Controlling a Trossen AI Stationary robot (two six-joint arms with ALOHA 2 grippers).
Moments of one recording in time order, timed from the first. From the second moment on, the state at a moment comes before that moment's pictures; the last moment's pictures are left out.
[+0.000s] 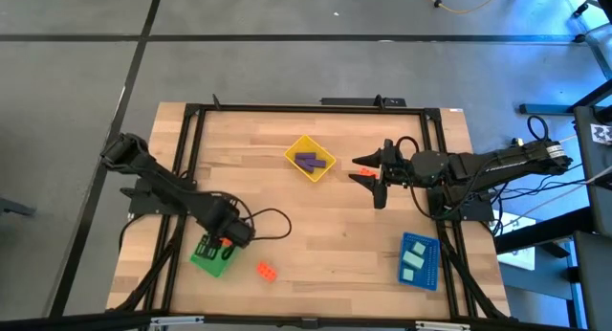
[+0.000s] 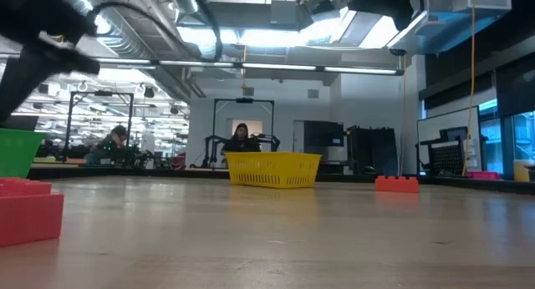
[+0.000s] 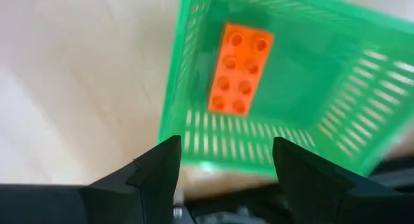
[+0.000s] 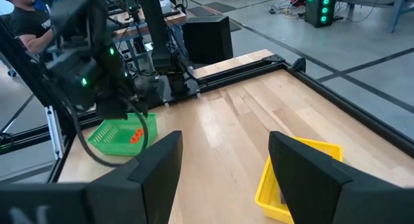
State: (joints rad) left arm -0.51 1.50 1.03 -1.17 0.11 -0.26; right arm 0.18 0.97 0.77 -0.05 0.37 0.31
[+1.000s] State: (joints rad) left arm -0.06 0.75 0.60 0.31 -0.07 -0.33; right arm 0.18 0.97 0.77 0.06 0.36 0.23
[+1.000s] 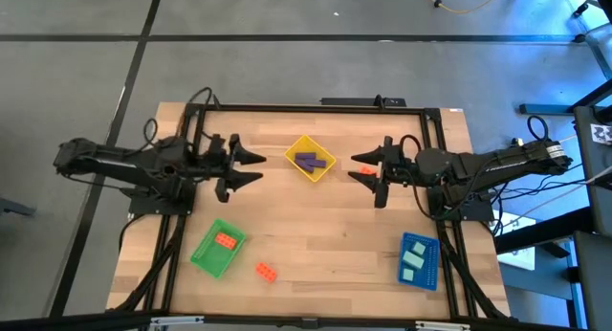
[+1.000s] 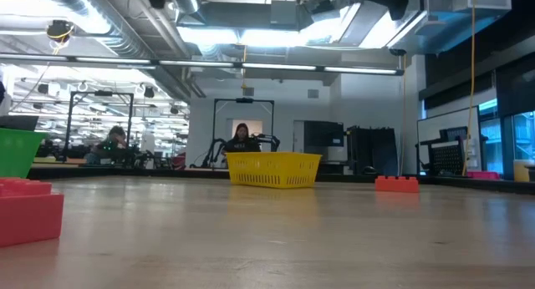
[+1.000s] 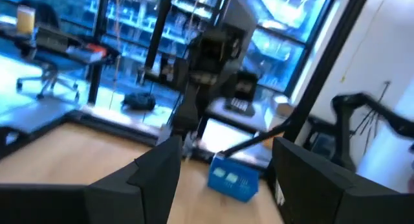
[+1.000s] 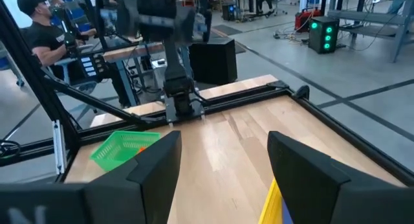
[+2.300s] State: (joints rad) left arm -0.06 0.77 0.58 0.32 -0.13 -0.30; right arm -0.19 1.26 1.01 -0.93 0.11 0.48
